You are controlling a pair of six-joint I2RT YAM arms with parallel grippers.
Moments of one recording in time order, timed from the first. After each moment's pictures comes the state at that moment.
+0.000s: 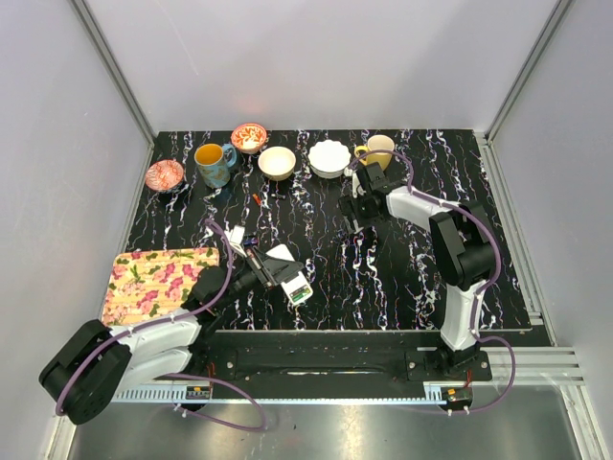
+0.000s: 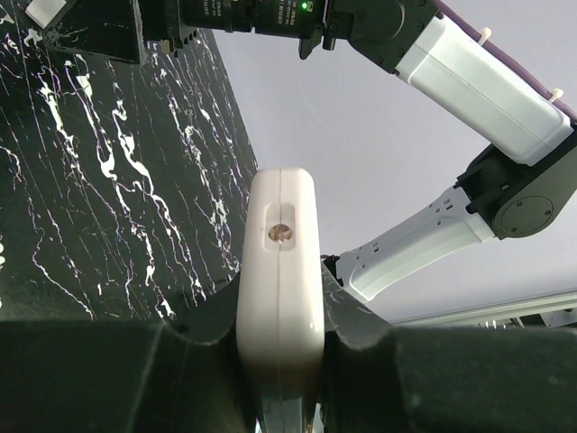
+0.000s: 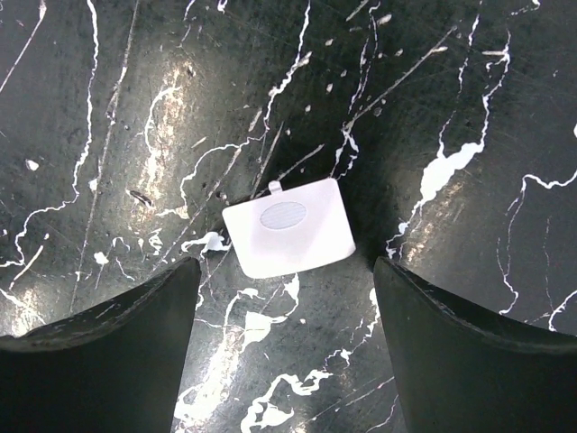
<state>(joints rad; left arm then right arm) -0.68 0.99 0.10 0.95 0.28 -1.23 0.42 1.96 1.32 -0.41 -0.07 0.05</state>
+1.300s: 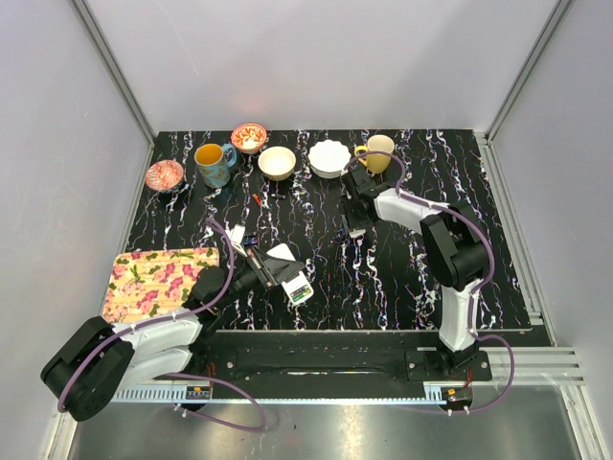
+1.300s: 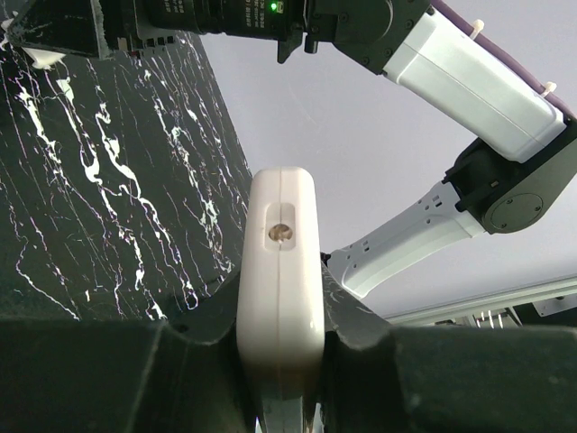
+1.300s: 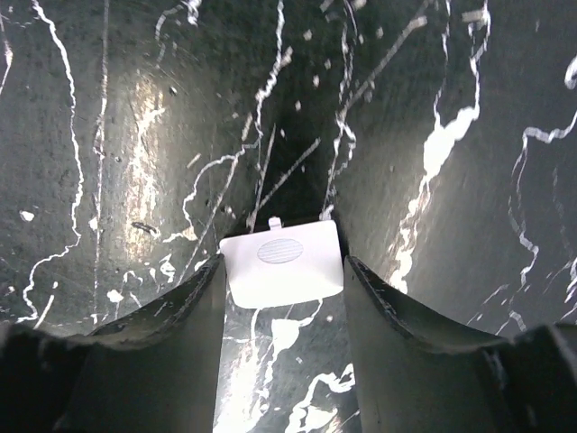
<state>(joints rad) -0.68 1.02 0.10 1.00 0.30 -1.23 0.51 2.00 1.36 -0.44 0.12 0.19</state>
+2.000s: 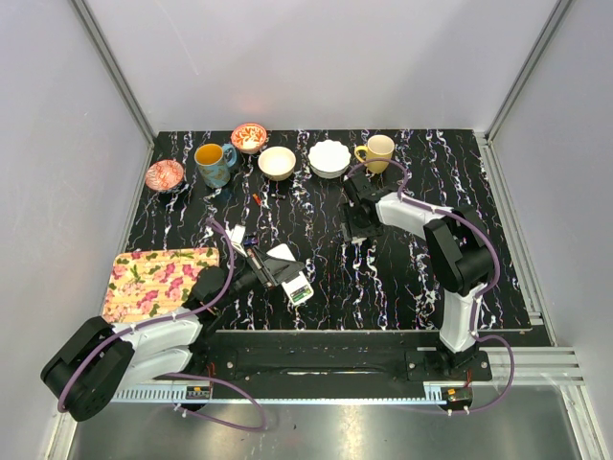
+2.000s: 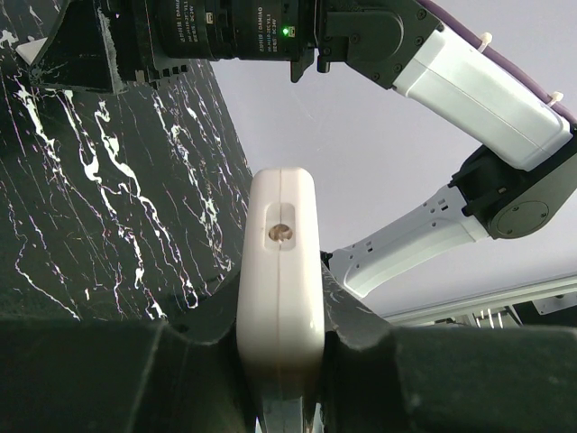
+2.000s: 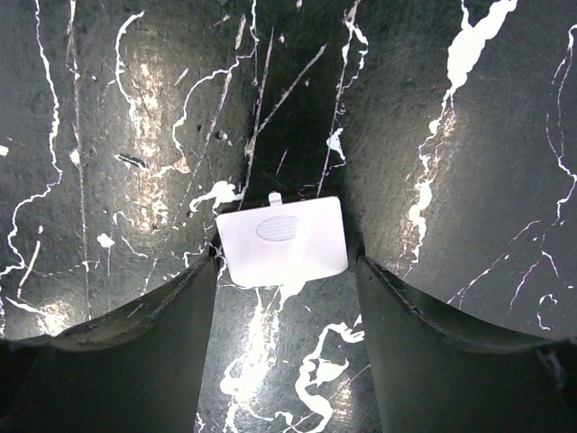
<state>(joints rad) -0.68 1.02 0.10 1.00 0.31 -1.23 0.52 1.94 1.29 -0.51 0.12 0.30</state>
